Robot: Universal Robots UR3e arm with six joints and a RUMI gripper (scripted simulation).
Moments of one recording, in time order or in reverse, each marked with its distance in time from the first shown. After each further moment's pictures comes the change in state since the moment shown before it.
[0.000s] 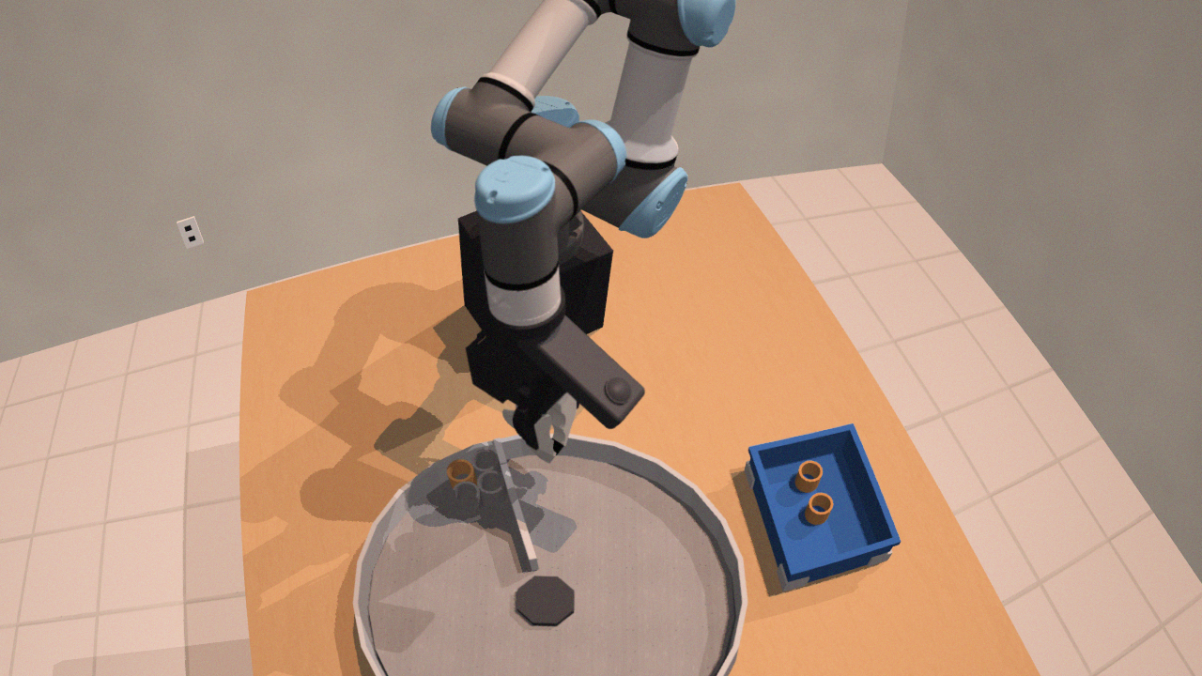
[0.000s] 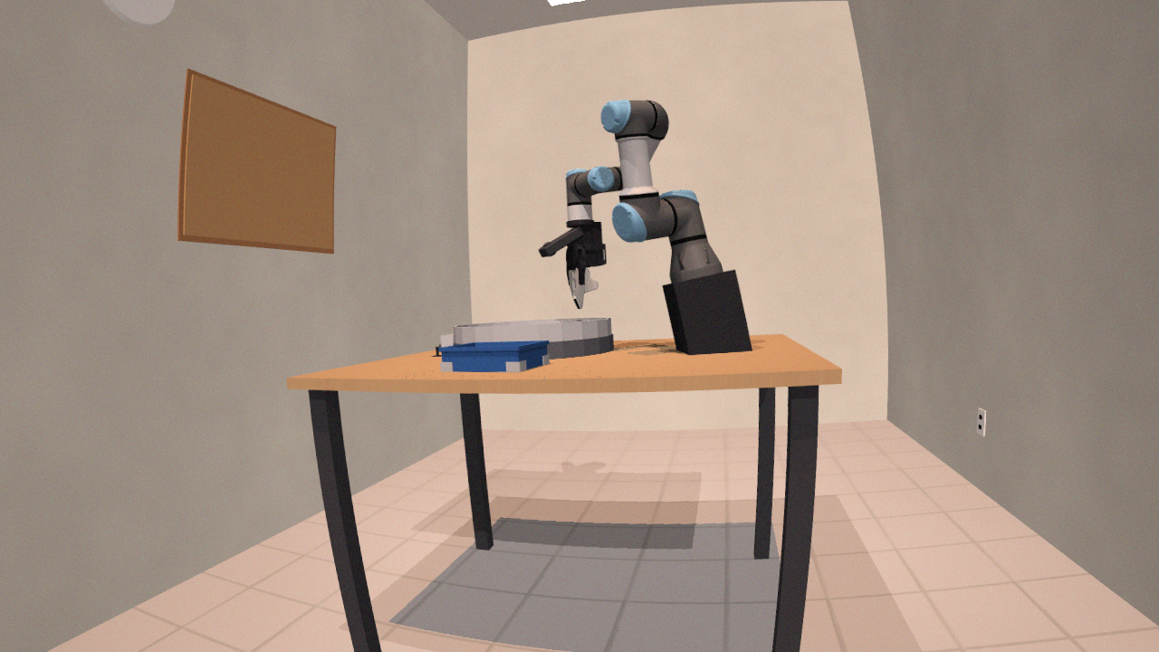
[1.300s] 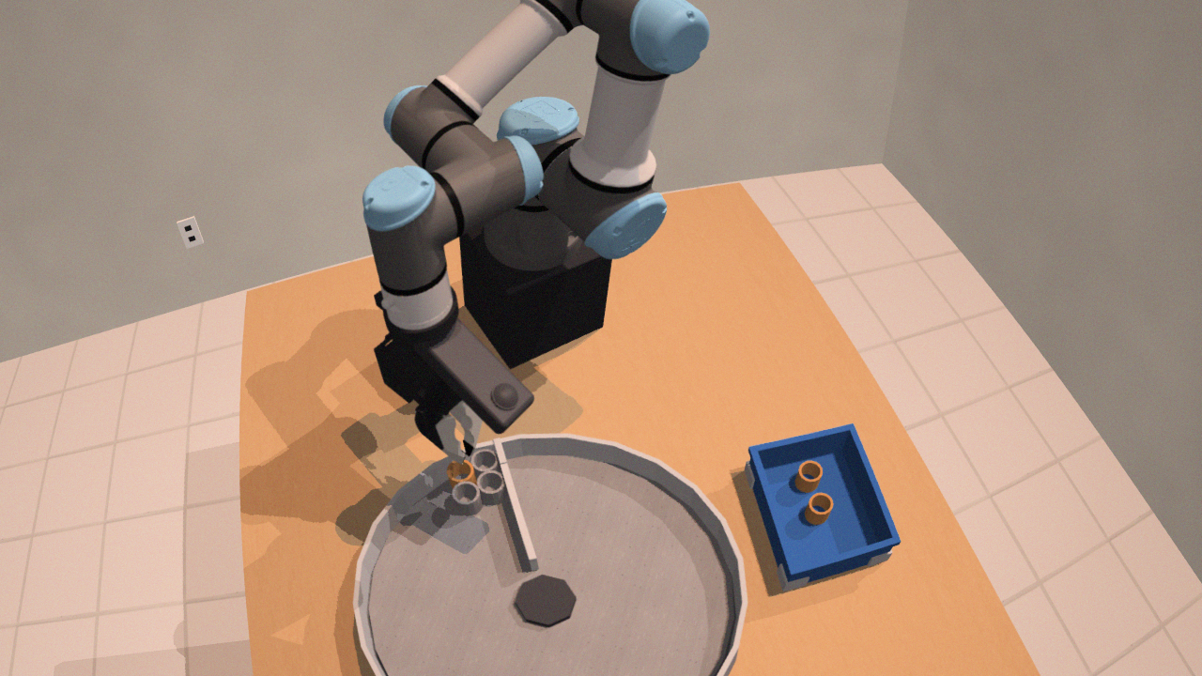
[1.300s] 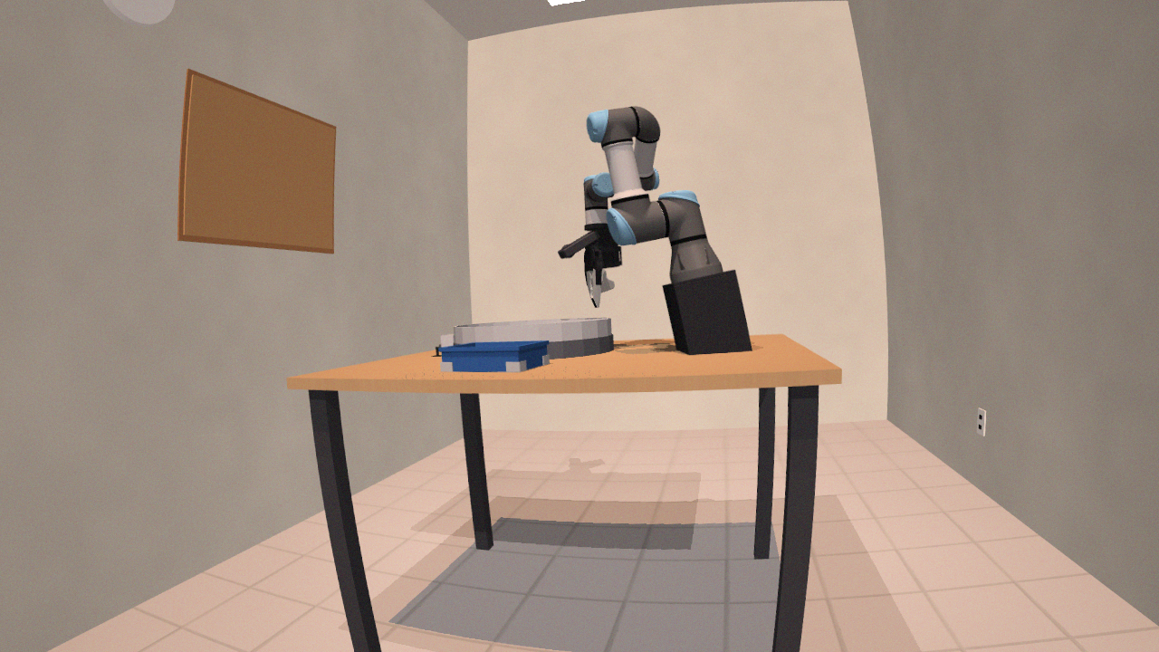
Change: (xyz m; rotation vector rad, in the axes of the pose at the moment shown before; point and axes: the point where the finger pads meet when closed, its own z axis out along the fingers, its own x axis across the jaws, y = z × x) arm 0.060 0.075 0.000 0.003 0.000 0.044
